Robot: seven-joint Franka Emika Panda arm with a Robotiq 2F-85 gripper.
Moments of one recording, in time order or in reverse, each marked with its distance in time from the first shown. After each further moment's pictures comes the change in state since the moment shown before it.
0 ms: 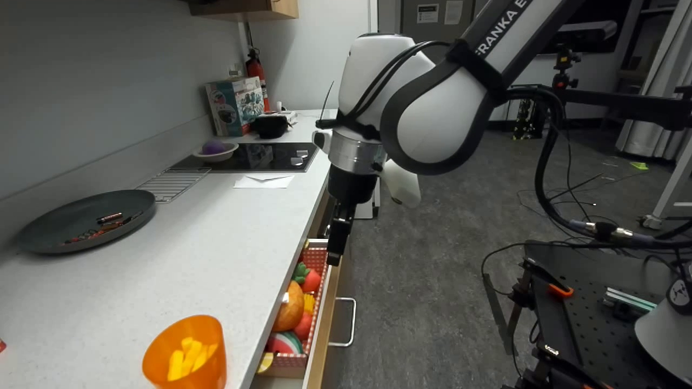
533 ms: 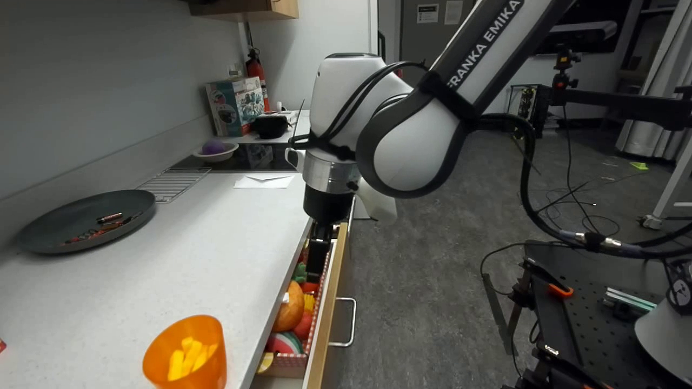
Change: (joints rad) arm 0.044 0.122 -0.002 0.118 -0.094 -0.006 0.042
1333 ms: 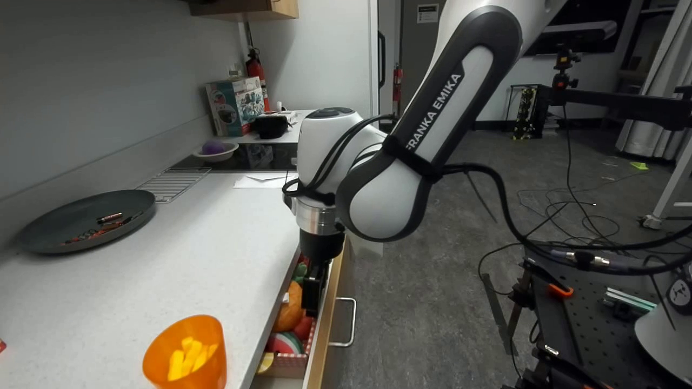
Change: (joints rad) arm 0.007 0.191 0.002 0.102 0.005 -0.002 0.071
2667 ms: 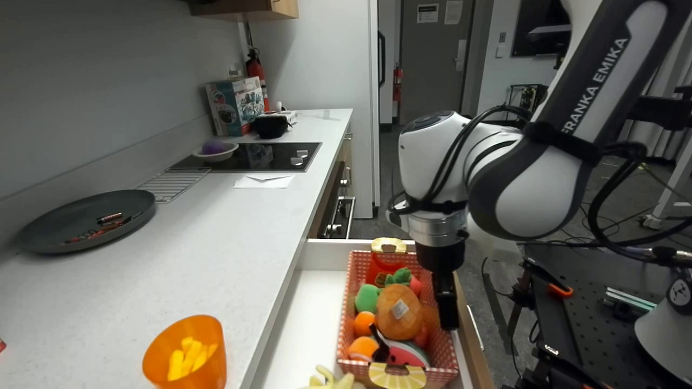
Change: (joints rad) arm -0.015 -0.347 -0.014 -0.534 0.039 -0.115 0.005
